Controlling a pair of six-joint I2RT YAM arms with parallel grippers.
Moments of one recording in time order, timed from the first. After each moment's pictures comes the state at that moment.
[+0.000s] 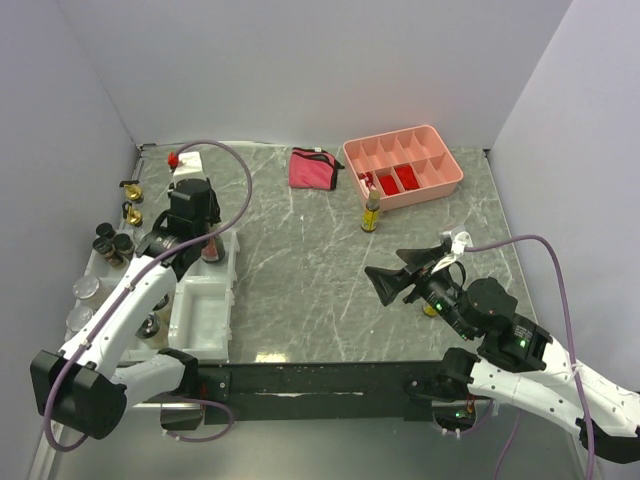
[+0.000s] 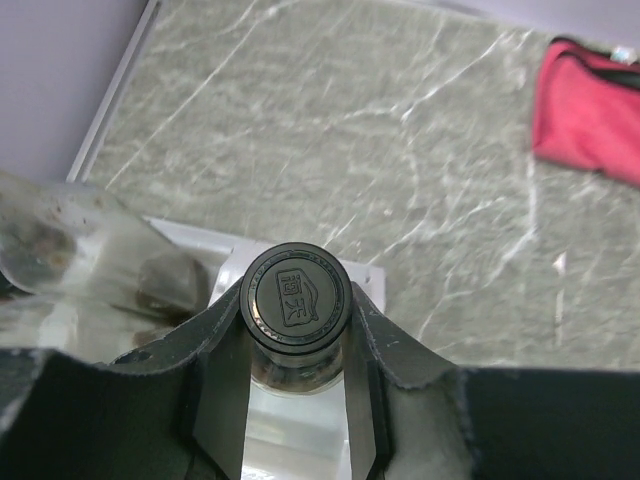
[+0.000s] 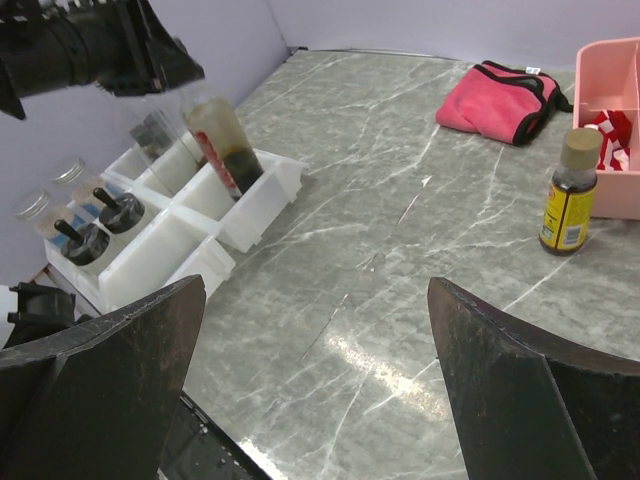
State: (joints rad) left arm -0.35 1.10 1.02 -0.33 -0.54 -0.25; right arm 1.02 0.45 0.71 -0.29 0.37 0.33
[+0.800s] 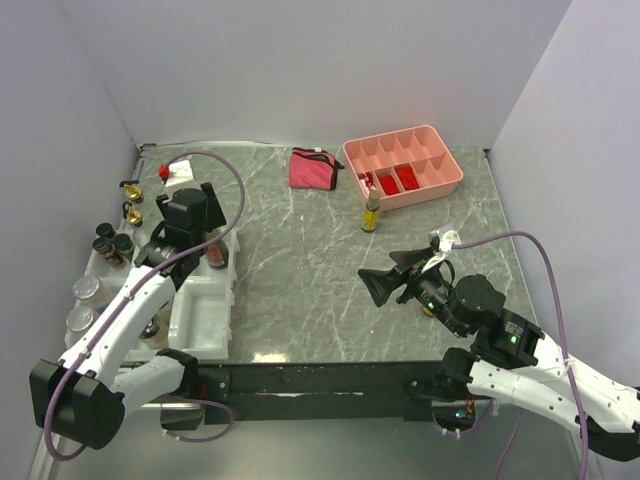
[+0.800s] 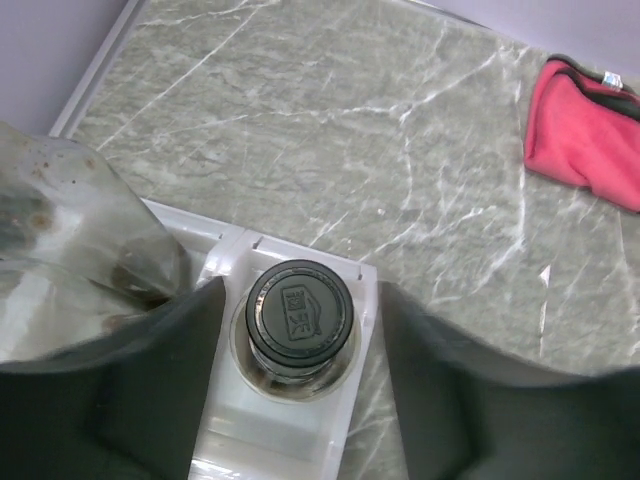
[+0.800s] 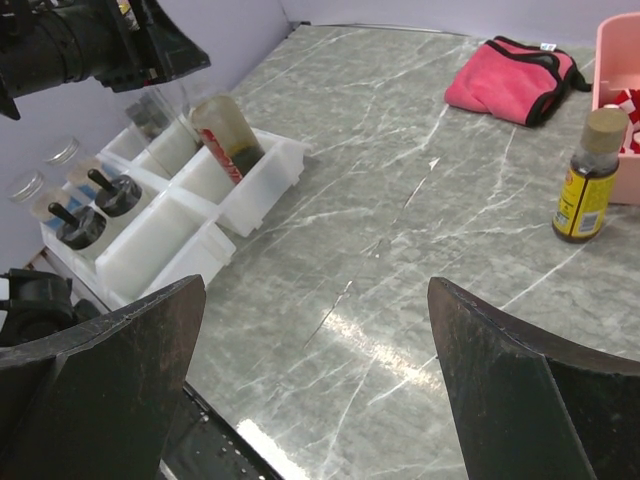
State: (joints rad) left arm -0.33 1.05 0.90 -0.27 -0.53 -0.34; right arm 1.02 0.50 0.70 -0.28 0.35 0.35
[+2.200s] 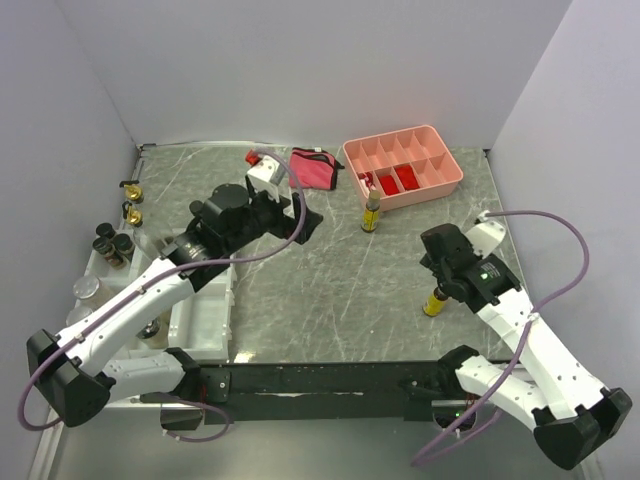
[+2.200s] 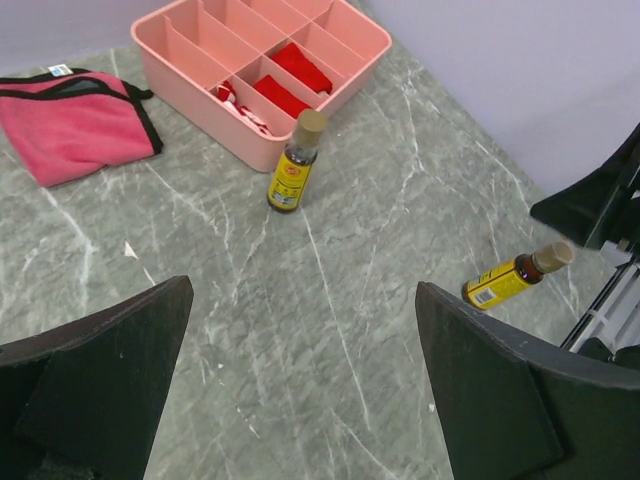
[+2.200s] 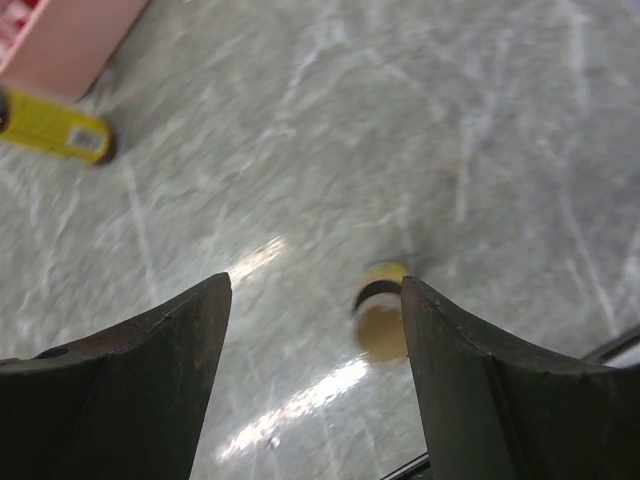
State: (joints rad) left arm -0.70 1.14 1.11 -0.16 0.05 -0.29; right arm 0.51 0.89 0.94 -1.02 0.70 0.97
